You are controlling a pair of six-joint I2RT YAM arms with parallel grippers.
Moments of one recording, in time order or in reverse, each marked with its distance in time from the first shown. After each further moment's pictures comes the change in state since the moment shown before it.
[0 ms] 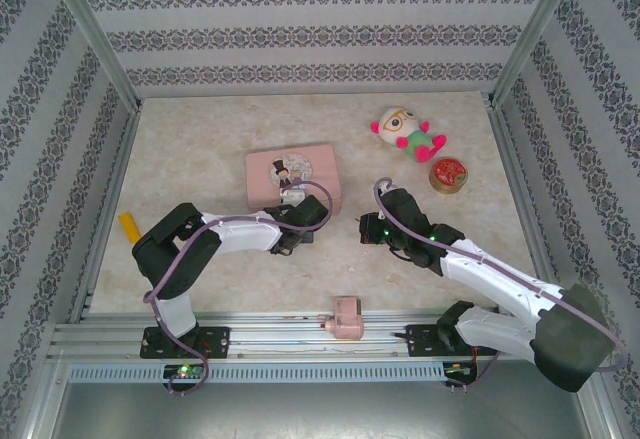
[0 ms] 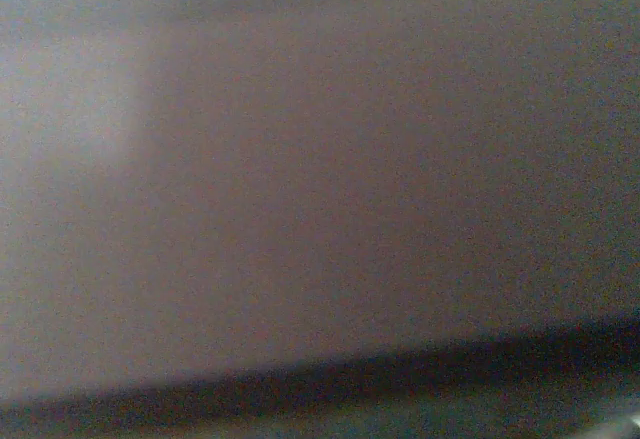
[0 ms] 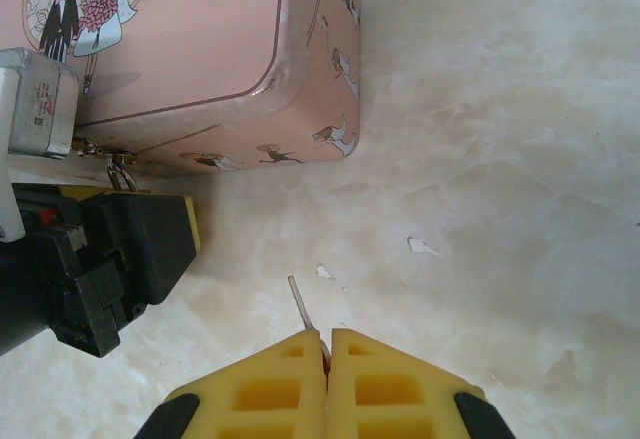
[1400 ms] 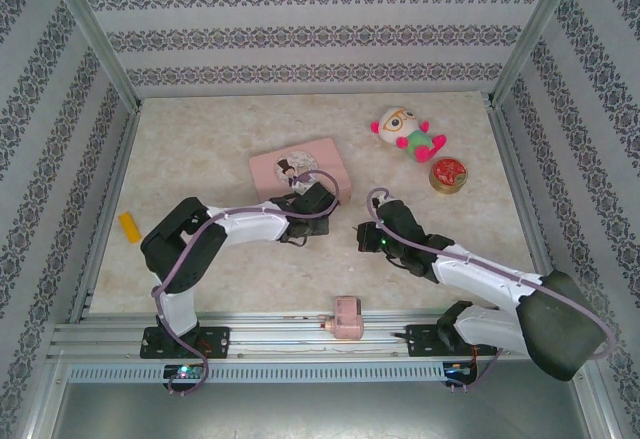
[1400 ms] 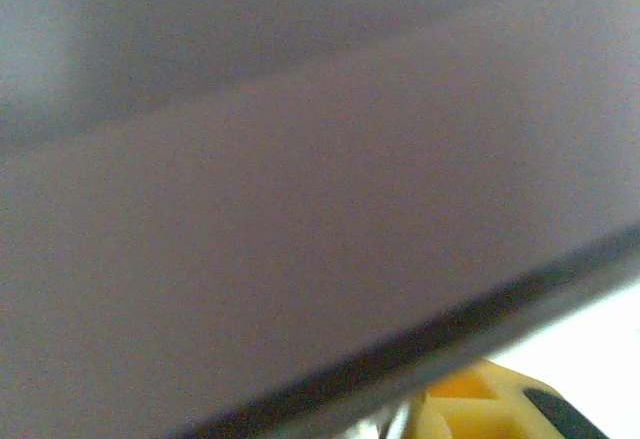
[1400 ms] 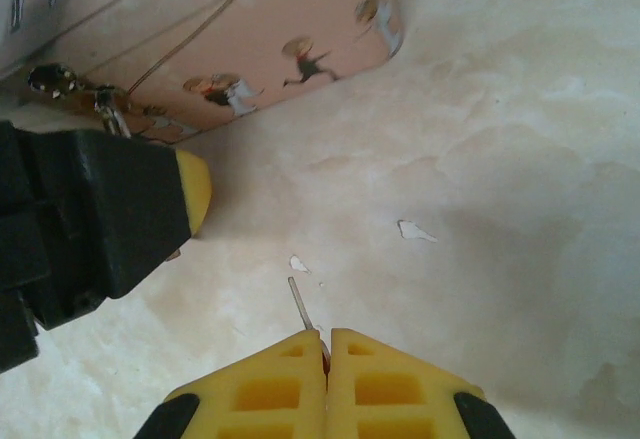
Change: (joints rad) left arm 0.013 0.059 0.134 0.027 0.228 -0.028; right arm 0.001 0.076 -0.158 0.254 -0.021 0.030
